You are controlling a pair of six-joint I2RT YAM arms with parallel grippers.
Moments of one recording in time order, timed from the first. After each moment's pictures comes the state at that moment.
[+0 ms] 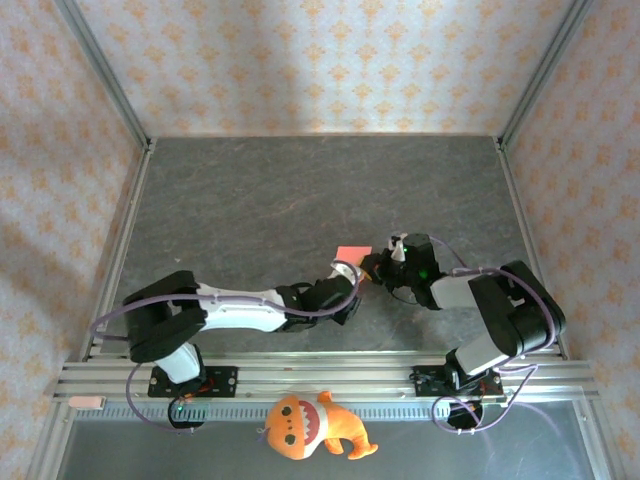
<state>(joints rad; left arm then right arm) -1.13 1.65 0.82 -0.02 -0.34 -0.48 0.39 1.52 0.38 0.55 -0.59 1.18</state>
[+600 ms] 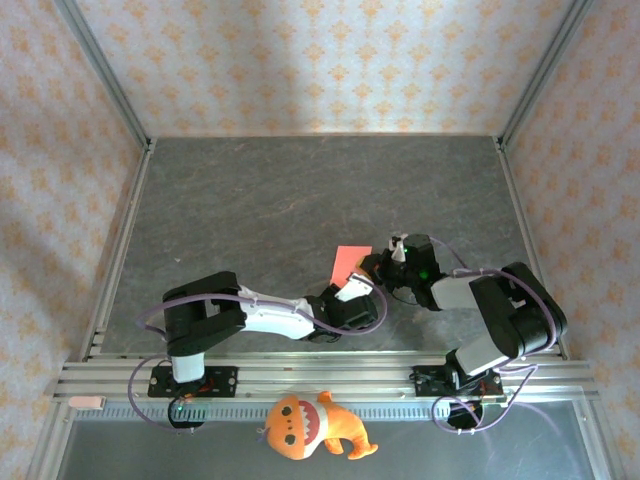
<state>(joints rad) -1.21 1.84 0.95 -0.16 -0.65 -0.39 0.39 1.51 0.37 0.54 -0.59 1.19</state>
